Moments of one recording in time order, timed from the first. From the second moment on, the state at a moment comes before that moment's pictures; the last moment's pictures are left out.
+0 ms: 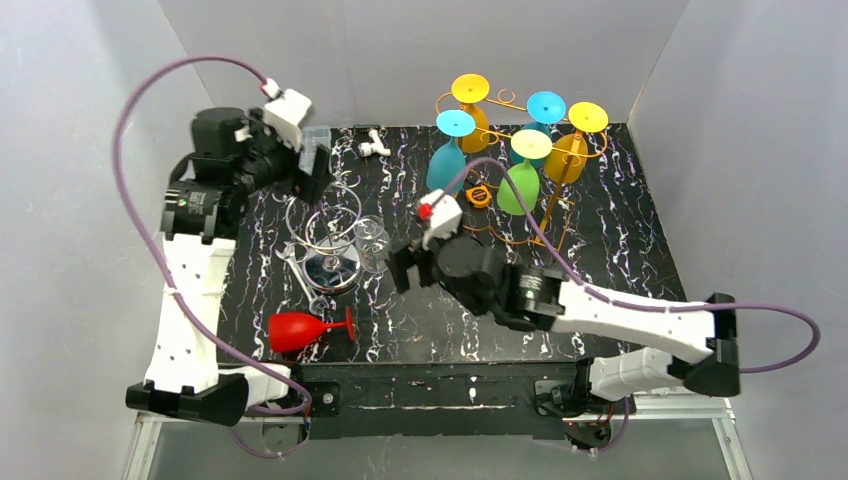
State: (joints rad) left arm -0.14 1.23 1.67 -1.00 0.36 0.35; right arm 1.35 1.20 1.12 -0.24 0.62 0.31
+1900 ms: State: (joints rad) left arm 0.18 1.14 1.73 -1.09 0.31 0.31; right arm 1.06 1.99 1.96 -0.19 -0.03 0.20
